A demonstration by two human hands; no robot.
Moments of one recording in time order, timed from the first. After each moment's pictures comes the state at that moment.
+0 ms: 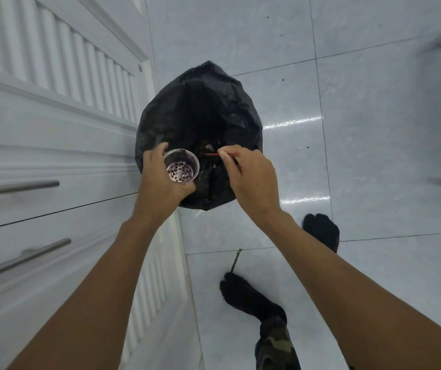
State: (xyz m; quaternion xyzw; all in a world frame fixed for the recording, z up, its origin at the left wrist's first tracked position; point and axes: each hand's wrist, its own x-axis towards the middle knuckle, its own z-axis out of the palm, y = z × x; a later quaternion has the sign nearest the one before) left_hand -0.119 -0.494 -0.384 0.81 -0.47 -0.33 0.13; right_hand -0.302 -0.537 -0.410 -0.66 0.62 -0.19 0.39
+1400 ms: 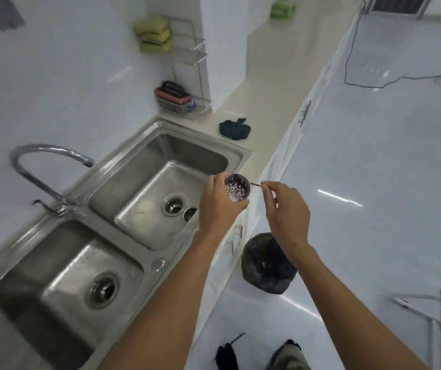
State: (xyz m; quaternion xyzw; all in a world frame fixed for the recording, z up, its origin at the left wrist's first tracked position) left_hand -0.088 -0.368 0.224 0.86 -0.32 -0.07 0.39; right_hand -0.213 -0.464 0.209 -0.84 0.39 -0.32 0.20
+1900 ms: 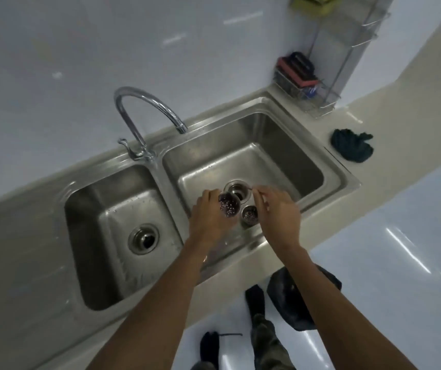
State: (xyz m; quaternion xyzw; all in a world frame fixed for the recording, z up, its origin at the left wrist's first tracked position) left_hand 0.037 -0.252 0.136 0.95 -0.08 -0.07 0.28; right_hand -0.020 -0.413 0.165 -0.93 0.10 -0.23 0.27
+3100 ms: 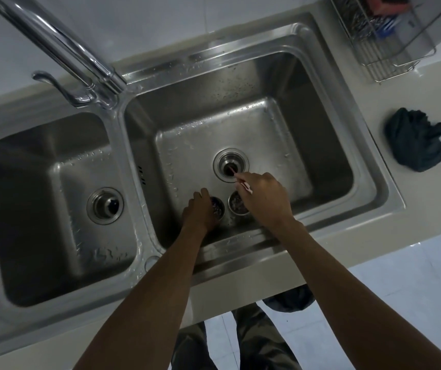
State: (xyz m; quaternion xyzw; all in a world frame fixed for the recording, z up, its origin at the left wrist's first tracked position) left_hand 0.095 -0.306 -0.041 0.92 0.06 -0.34 0.16; right_hand 0.105 -0.481 0.039 -0.97 -0.04 0.06 0.24
